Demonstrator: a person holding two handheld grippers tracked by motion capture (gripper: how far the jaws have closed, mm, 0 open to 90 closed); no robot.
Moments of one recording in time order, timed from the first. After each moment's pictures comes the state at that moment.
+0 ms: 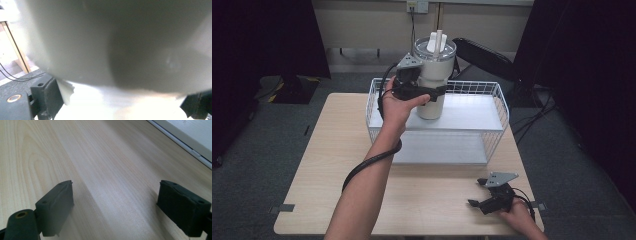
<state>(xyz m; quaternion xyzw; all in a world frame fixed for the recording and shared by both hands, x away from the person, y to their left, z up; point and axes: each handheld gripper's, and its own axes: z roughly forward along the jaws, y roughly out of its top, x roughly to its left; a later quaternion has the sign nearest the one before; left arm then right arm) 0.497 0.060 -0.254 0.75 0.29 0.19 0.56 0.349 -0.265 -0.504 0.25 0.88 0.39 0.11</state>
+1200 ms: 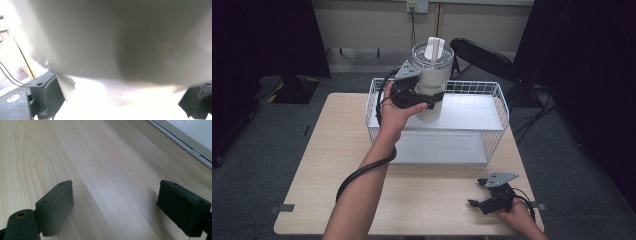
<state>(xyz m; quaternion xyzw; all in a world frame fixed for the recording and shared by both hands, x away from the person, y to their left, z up) 0.487 0.067 -0.270 0.75 0.27 0.21 0.57 0.349 -0.265 -0.504 0.25 0.88 0.39 0.11</state>
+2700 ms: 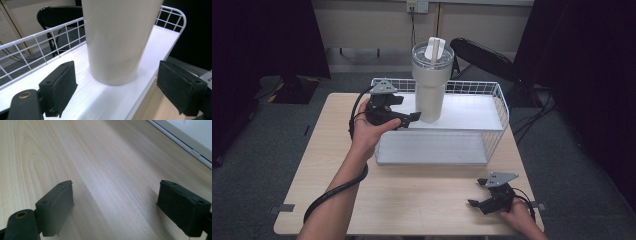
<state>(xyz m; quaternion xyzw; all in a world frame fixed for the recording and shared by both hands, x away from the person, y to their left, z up) 0.448 0.124 -0.286 0.79 0.29 0.16 0.51 0.349 -0.265 -0.504 0.25 0.88 0.39 0.11</state>
